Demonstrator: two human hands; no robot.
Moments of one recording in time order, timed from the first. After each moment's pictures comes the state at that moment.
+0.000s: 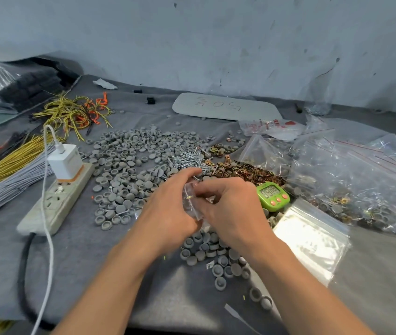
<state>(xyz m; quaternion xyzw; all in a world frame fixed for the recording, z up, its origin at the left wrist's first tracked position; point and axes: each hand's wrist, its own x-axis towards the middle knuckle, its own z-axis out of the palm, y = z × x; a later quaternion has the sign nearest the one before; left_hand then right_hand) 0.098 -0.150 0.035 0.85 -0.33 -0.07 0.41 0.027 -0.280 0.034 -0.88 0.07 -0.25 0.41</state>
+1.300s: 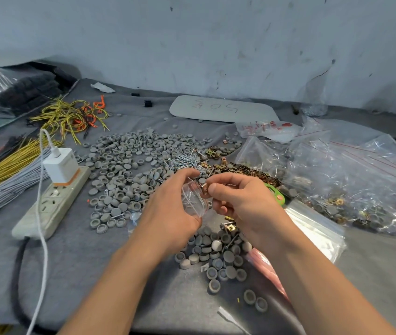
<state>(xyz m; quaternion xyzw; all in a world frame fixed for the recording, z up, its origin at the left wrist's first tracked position) 0.097 -0.160 0.025 0.85 -0.31 -0.03 0.42 0.023 -0.309 0.042 -0.63 0.18 -0.14 0.75</state>
